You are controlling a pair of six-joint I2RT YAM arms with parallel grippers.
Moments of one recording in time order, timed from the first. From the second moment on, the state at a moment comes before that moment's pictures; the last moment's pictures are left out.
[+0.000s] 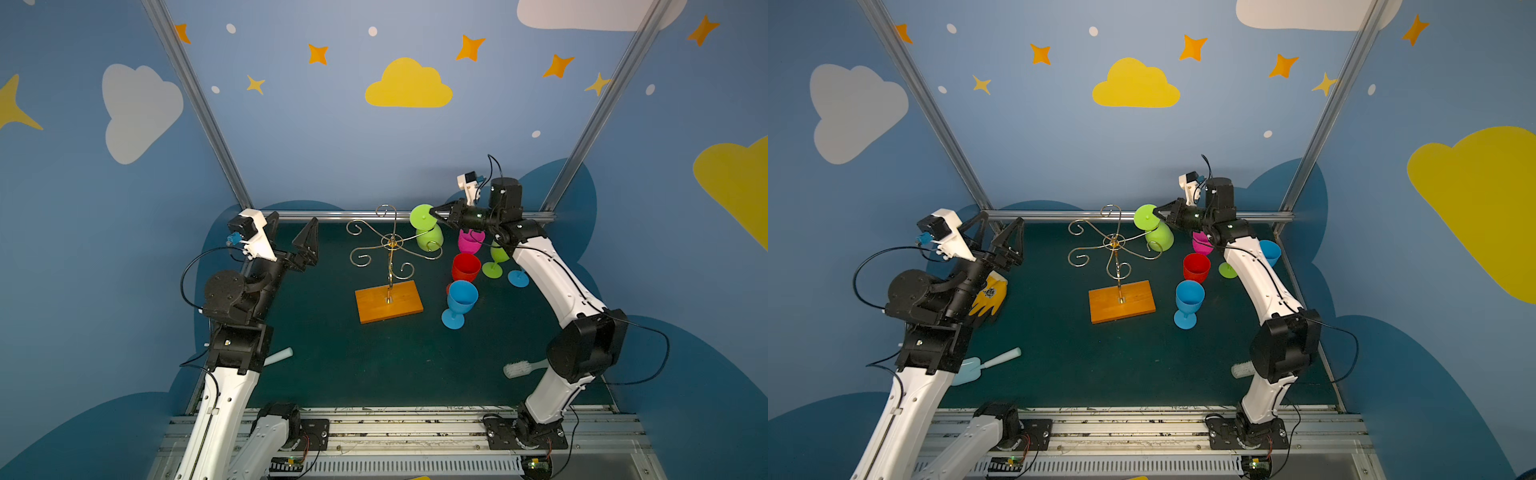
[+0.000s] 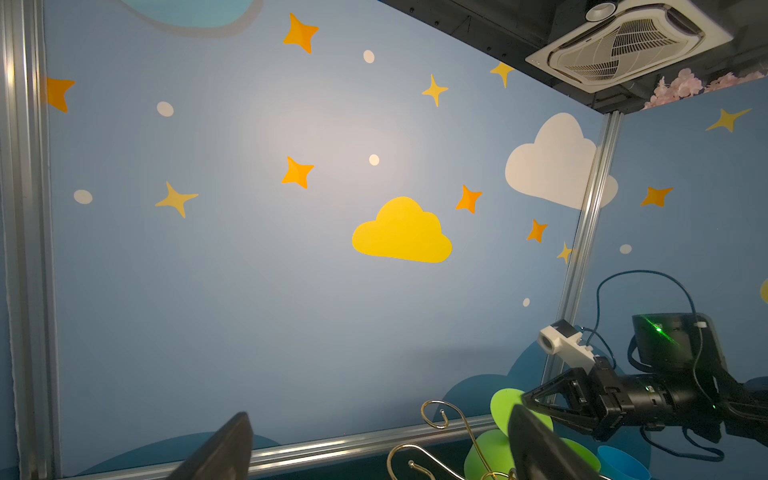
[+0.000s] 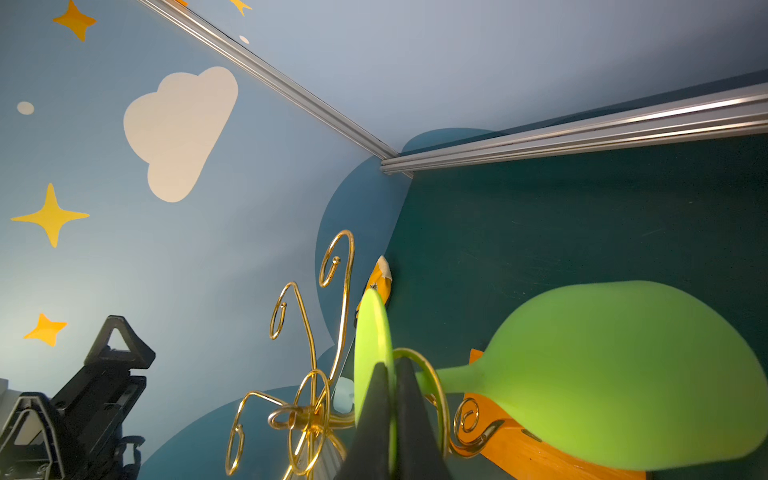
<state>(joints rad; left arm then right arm) -0.08 0.81 1.01 0.13 0.21 -0.24 0.31 1.75 1.74 -0.31 -0.74 0.71</state>
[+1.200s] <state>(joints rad) -0.08 0.80 1.01 0.13 0.21 -0.26 0.34 1.61 1.57 -0.18 -0.81 0.86</state>
